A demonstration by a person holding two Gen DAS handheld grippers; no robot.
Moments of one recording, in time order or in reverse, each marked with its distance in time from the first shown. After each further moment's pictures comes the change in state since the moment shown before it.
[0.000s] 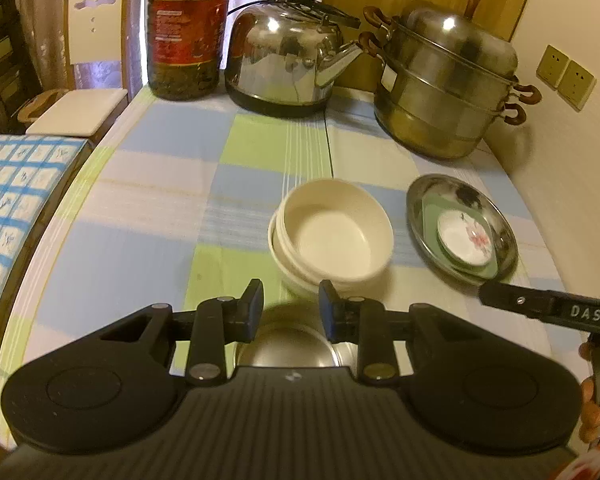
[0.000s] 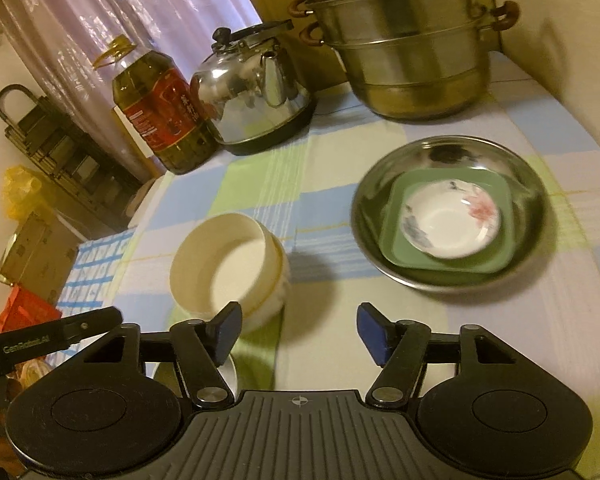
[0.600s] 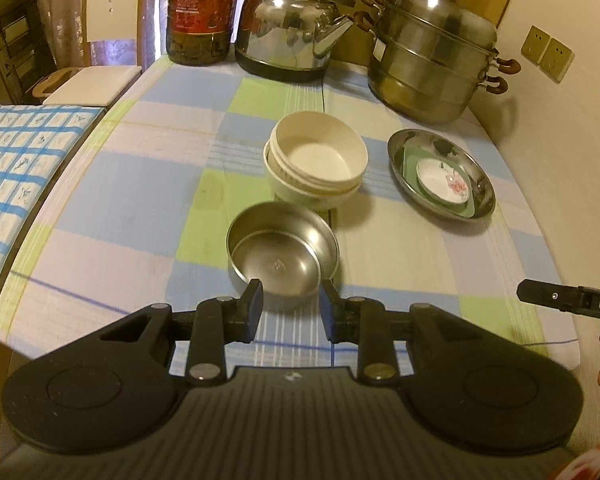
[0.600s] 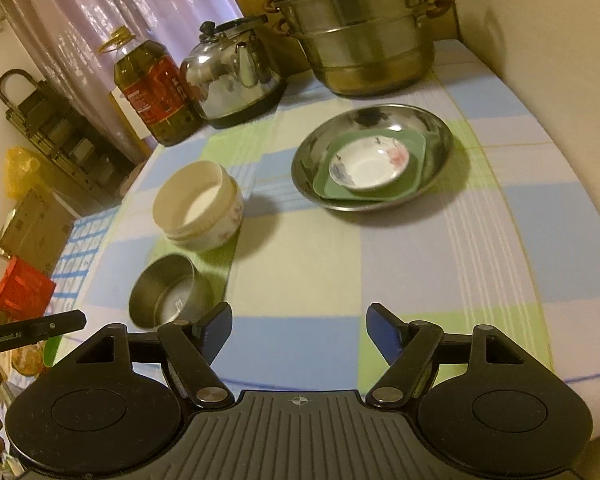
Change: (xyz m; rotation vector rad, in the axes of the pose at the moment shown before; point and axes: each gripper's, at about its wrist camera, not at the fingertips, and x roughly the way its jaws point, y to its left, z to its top) left arm -0.058 -0.018 -0.080 -0.032 0.032 0.018; right arm -0.083 -0.048 -0.060 -0.027 0.043 -0.026
